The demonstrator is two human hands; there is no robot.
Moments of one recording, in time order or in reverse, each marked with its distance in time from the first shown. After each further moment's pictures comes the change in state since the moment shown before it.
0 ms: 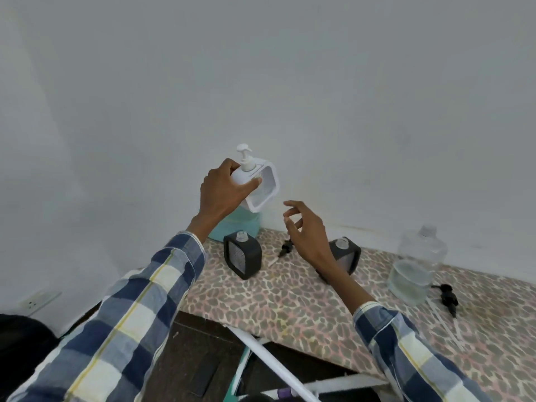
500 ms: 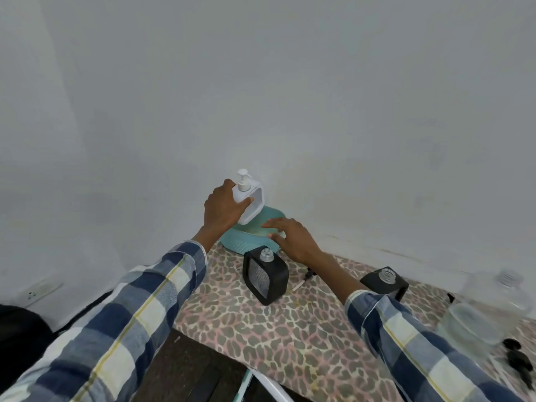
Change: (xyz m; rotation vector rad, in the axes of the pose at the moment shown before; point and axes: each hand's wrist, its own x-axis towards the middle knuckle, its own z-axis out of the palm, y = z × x) left_hand 0.063 -0.144 0.053 0.148 -0.061 -0.186; right_hand 0.098 0.026 0.115 -0.237 -0.459 -0.123
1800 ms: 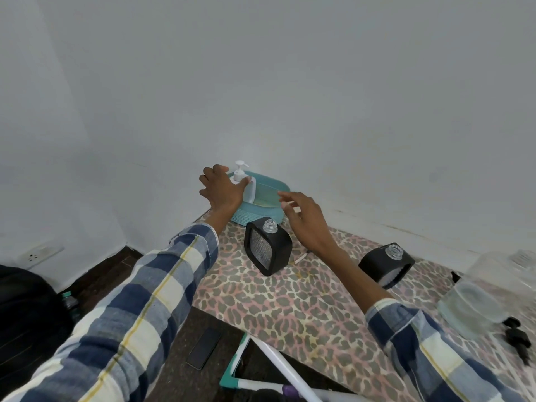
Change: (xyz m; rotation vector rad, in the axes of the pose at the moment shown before) left_hand -0.005 -0.040 0.061 -0.085 0.114 -0.302; right_hand -0.034 -0.007 0.008 0.190 0.220 0.102
